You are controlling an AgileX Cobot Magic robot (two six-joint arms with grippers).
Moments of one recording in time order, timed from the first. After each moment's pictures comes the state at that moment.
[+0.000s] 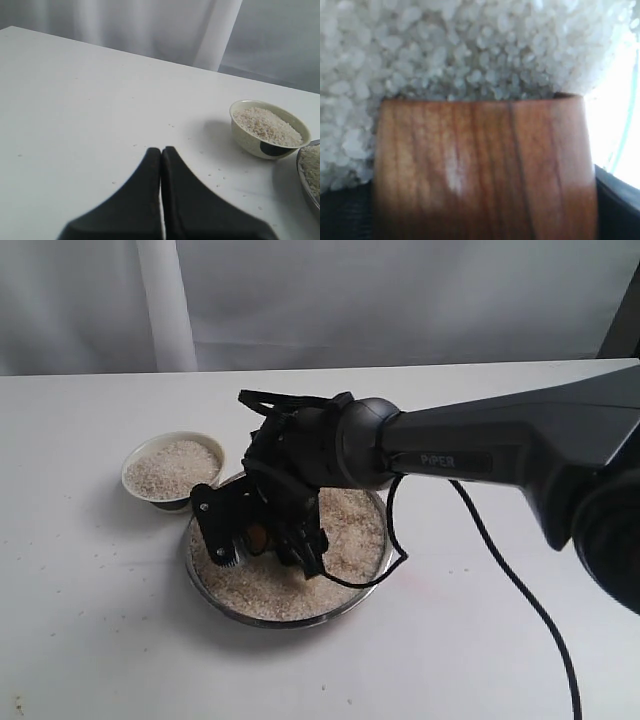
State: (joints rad) left arm 0.08 0.00 0.00 0.20 0.36 -0.39; right arm 0.82 2.24 -1.59 -0.43 0.64 -0.86
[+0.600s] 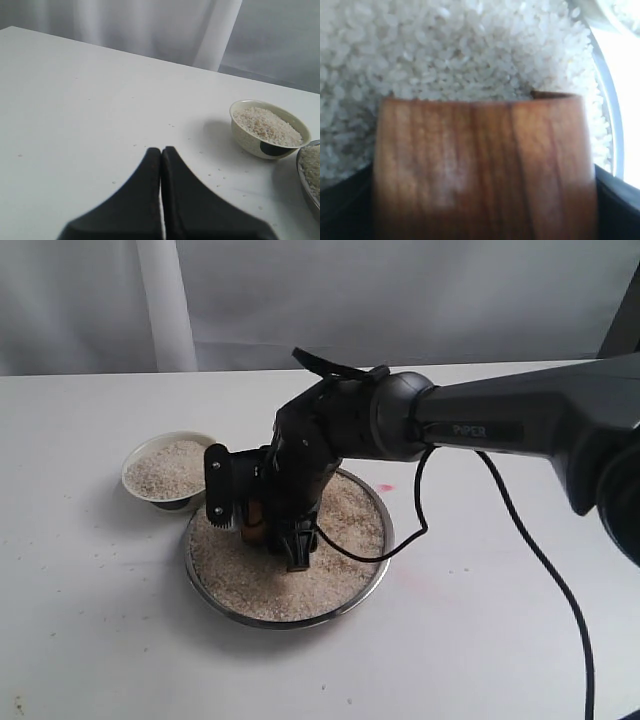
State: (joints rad) left arm 0.08 0.00 0.00 0.20 0.36 -0.39; right arm 0.73 2.22 -1.59 -0.07 0.58 -0.96
